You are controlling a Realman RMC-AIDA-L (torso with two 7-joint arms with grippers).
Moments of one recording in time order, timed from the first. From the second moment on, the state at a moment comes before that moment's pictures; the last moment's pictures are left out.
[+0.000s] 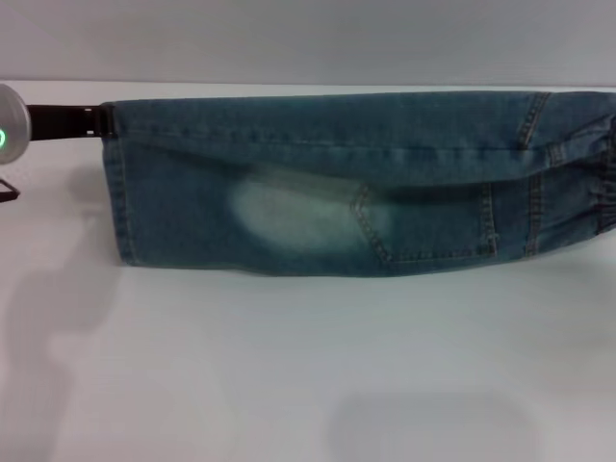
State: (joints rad) left arm -0.31 -2.06 1.44 1.60 -0.44 -1.01 0.02; right arm 0.25 2.08 2.38 0.65 -1.29 1.24 -1.06
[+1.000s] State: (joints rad) left arm -0.47 -2.06 1.43 1.21 -0.63 -0.78 0.14; right arm 0.32 2.06 2.52 0.54 -1.34 1.20 -1.34
